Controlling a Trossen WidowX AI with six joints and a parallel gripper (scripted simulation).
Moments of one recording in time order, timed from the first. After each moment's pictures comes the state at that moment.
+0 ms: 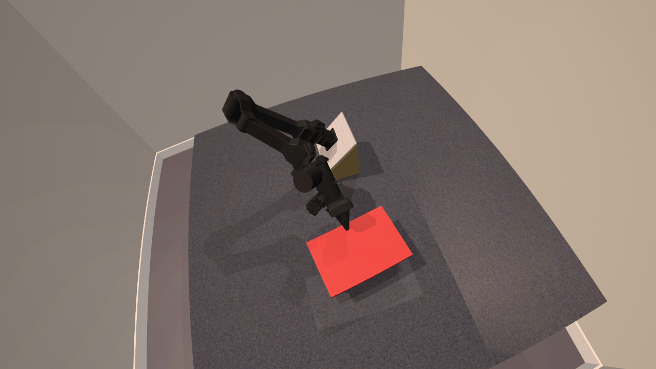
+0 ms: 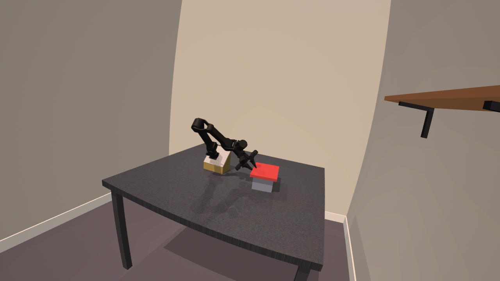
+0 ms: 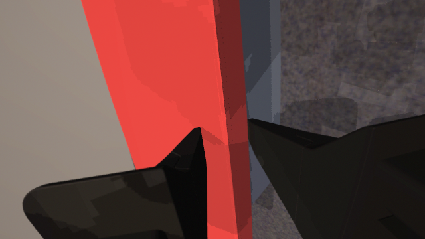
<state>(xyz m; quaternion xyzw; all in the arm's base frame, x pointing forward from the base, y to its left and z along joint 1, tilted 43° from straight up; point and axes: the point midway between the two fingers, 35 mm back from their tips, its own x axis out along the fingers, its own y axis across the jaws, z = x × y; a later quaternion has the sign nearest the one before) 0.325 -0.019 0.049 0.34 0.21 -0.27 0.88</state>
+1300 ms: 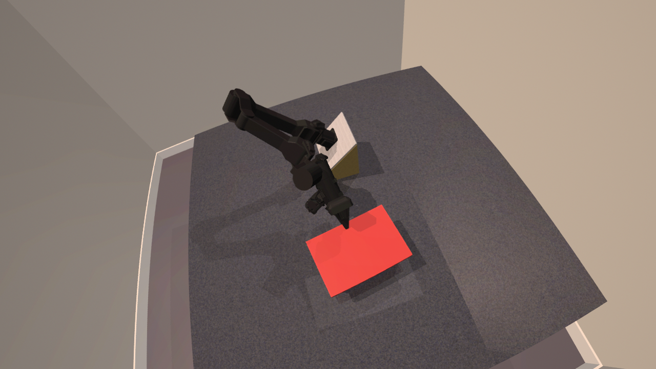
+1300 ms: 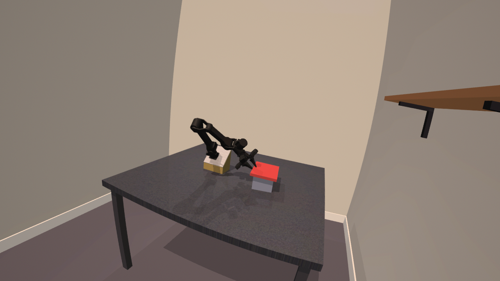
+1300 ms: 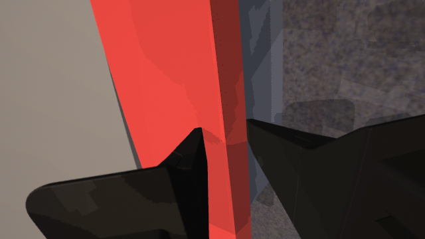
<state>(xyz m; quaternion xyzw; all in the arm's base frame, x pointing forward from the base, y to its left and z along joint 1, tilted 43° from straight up) 0.324 -0.013 0.054 0.34 0.21 -0.27 0.88</state>
